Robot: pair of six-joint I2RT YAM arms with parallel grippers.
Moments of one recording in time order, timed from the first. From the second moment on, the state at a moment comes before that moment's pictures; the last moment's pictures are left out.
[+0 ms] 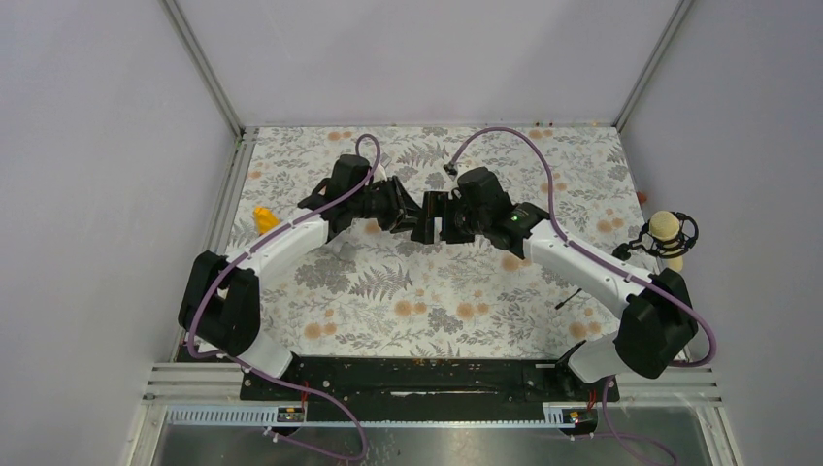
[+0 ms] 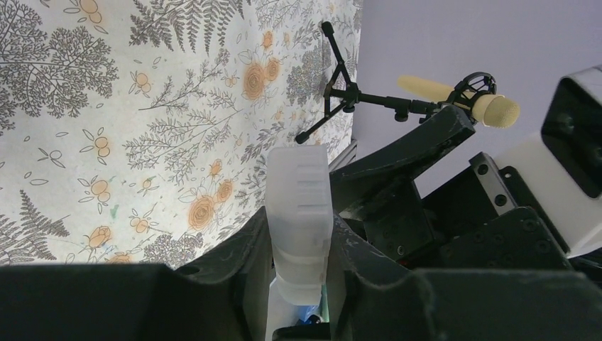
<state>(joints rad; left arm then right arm) -0.48 1.54 1.09 -0.14 0.65 -1.01 0.70 1.45 1.14 -0.36 -0.20 0.60</state>
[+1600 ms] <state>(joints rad) -0.47 1.56 1.13 -0.13 0.64 -0.94 0.50 1.34 0.98 -0.19 -0.38 0.77</state>
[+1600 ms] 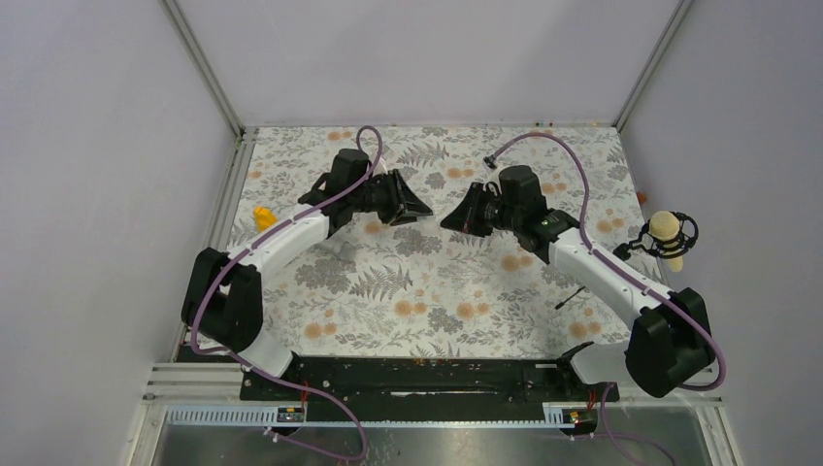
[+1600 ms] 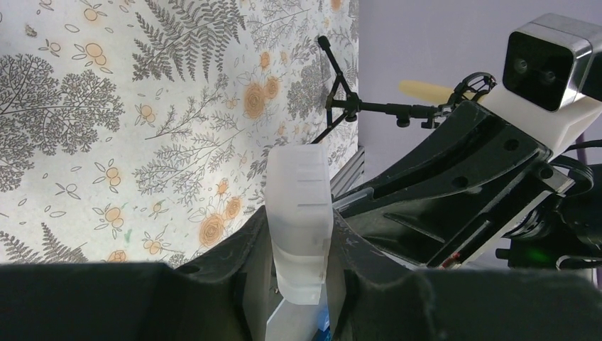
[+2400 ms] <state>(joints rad) -0.30 1.52 1.18 -0.32 0.43 -0.78 0.45 1.56 0.97 -0.25 -0.28 0.62</state>
